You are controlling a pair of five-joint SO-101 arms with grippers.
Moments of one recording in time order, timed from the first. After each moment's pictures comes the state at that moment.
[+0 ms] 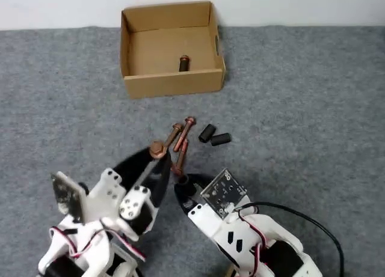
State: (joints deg) left arm 32.1 -103.4 66.2 55.4 23.9; right arm -46.4 -101.1 76.7 56.8 5.5
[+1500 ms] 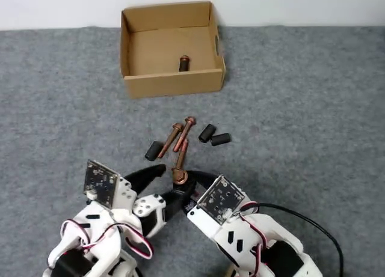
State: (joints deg) left arm 29.6 -103.3 71.2 67.8 21.6; right arm -46.6 -101.3 76.7 55.2 10.7
